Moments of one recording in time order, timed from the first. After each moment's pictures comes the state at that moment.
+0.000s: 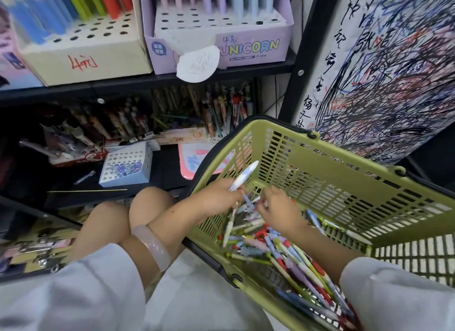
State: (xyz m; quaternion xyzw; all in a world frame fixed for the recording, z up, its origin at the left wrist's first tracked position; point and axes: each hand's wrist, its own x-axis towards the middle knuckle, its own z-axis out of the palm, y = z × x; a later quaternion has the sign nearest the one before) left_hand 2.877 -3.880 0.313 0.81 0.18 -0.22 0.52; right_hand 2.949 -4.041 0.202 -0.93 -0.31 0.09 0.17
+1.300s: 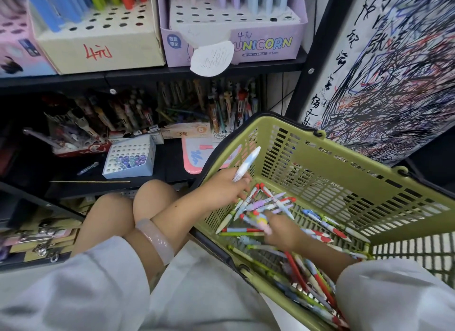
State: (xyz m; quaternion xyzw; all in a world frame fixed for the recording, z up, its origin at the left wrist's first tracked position) left_hand 2.869 -3.879 0.320 0.78 0.17 -0.15 0.59; right_hand 2.917 -4.060 0.194 -0.89 -0.31 0.32 0.13
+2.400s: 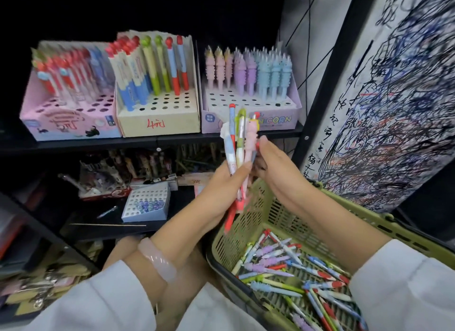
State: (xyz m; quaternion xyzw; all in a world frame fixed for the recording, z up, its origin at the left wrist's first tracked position) left_hand 2.855 -3.853 0.413 0.65 0.06 0.11 0.75; right_hand 2.932 -3.947 0.429 -0.68 -0.22 0.20 0.67
